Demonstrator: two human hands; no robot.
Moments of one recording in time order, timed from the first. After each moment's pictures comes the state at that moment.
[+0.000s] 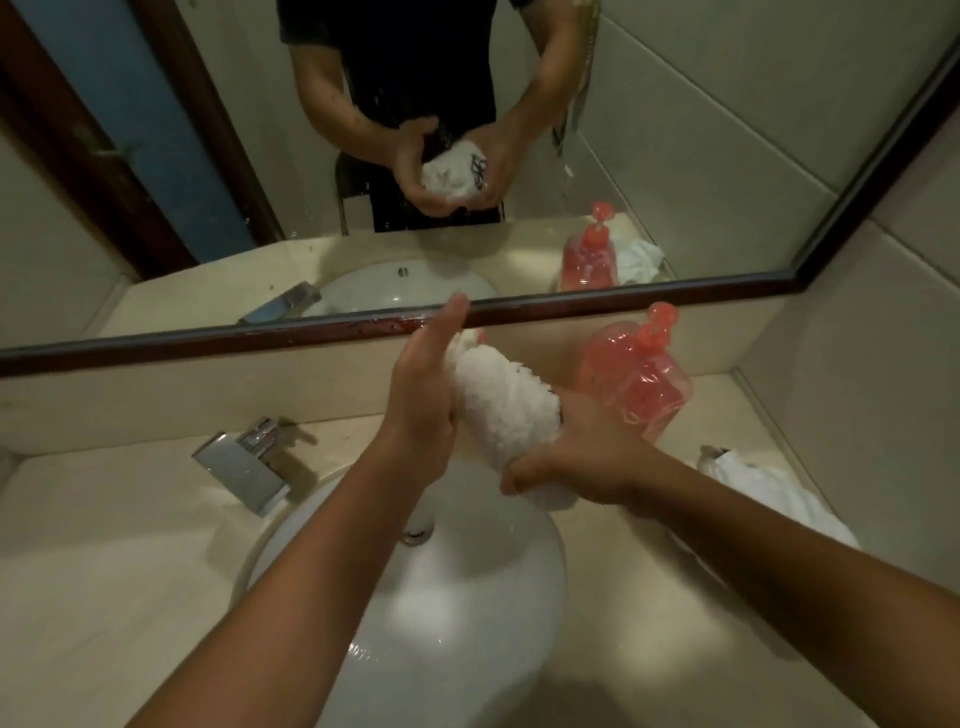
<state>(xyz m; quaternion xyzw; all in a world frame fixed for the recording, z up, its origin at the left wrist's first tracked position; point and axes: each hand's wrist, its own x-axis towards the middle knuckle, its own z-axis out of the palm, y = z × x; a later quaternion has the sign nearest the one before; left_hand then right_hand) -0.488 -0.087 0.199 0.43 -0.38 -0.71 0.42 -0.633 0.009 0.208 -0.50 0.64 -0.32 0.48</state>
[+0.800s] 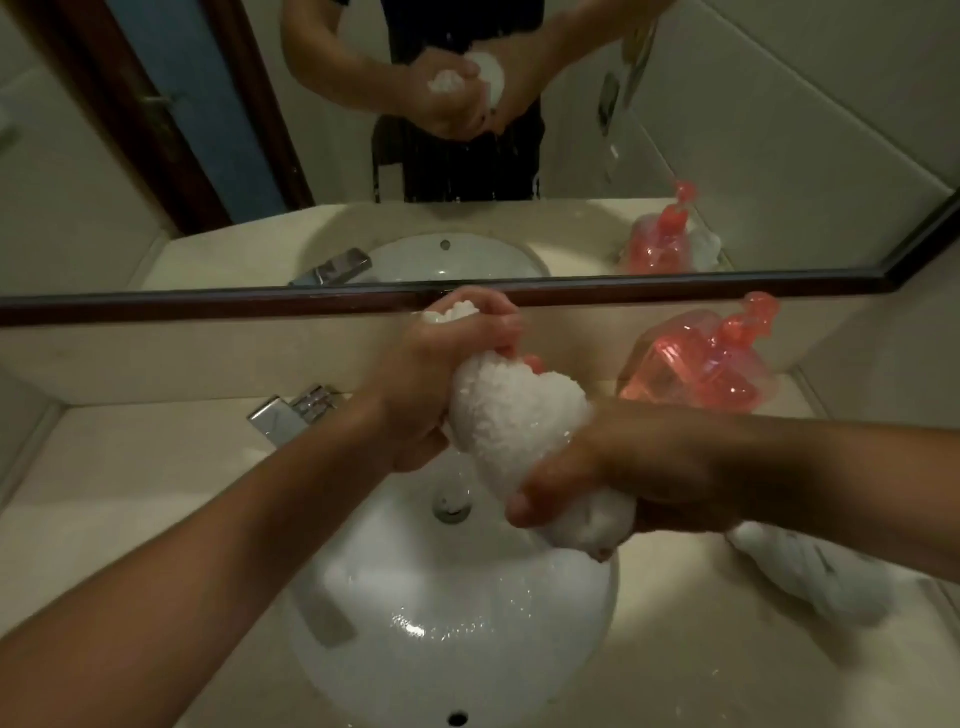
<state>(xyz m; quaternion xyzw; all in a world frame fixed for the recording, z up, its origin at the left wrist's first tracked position) -0.404 -0.094 0.233 0.28 -0.45 -0.78 0.34 -0.567 -0.001 0.267 -0.42 0.55 -0.16 0.70</state>
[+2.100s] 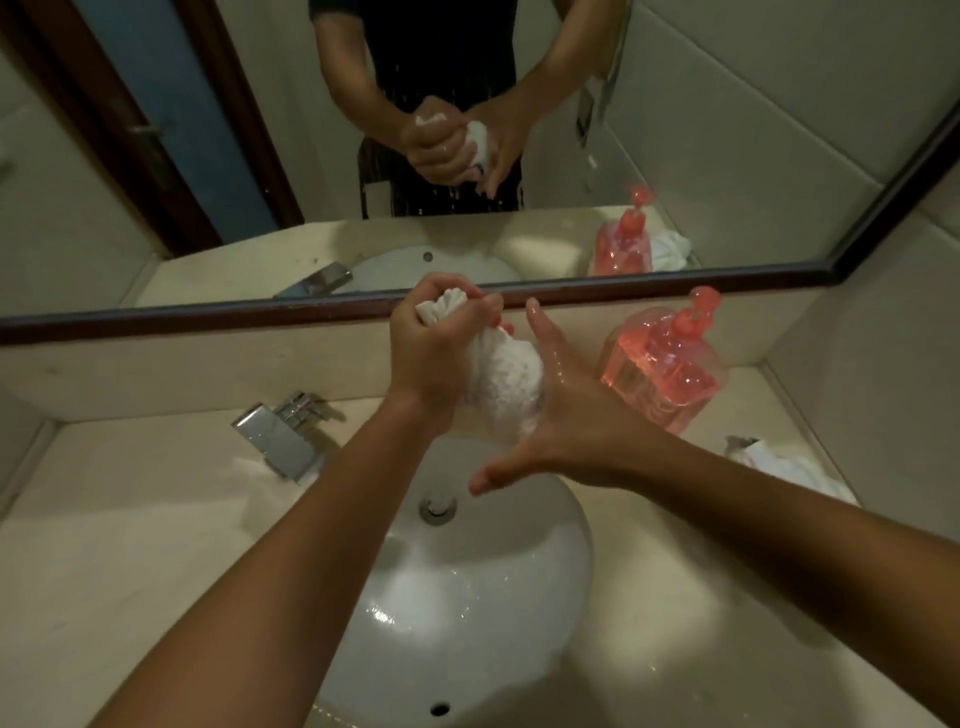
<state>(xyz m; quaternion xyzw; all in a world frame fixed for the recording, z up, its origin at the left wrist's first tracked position) -0.453 -0.095 0.209 0.37 -0.47 -0.62 0.51 -0.583 0.002 0.228 -0.59 0.65 -0.24 0.41</state>
